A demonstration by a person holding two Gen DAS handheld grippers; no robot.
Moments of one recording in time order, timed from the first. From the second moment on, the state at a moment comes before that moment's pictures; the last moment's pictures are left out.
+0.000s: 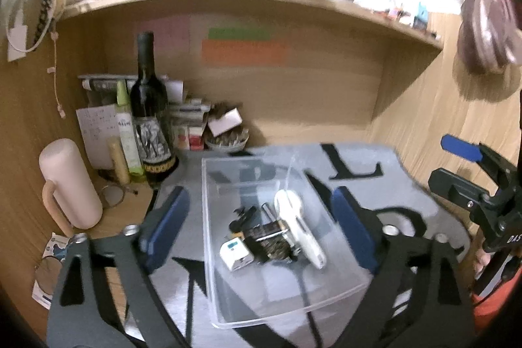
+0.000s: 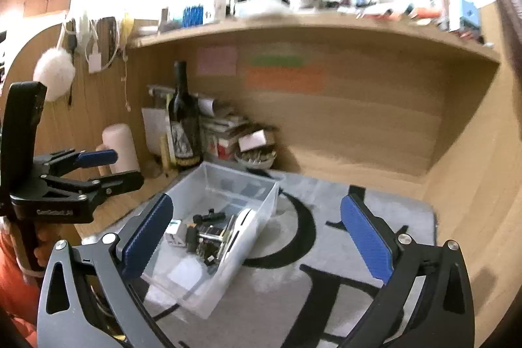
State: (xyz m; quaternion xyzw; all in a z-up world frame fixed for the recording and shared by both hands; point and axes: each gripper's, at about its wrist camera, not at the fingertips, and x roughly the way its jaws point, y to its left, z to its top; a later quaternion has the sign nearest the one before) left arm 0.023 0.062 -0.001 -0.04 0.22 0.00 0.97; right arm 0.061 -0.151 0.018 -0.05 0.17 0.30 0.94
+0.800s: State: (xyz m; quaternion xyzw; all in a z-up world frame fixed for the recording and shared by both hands) left arm -0.002 0.032 0.006 -0.03 0.16 -0.01 0.99; right arm 0.044 -0.189 0.018 -0.01 0.15 0.26 0.96
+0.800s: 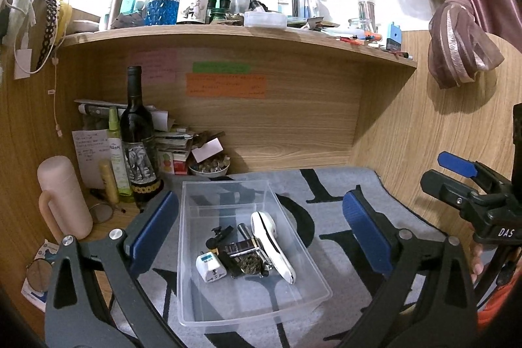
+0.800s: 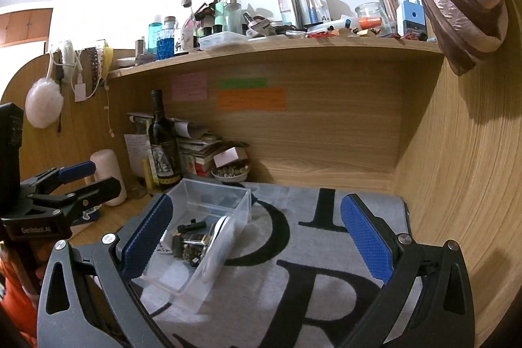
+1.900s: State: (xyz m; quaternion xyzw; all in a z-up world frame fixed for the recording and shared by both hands) left arm -0.002 0.030 0.002 -0.03 0.16 -0.01 0.99; right arm 0.040 -0.186 0.021 -0.02 0.14 0.27 0.95
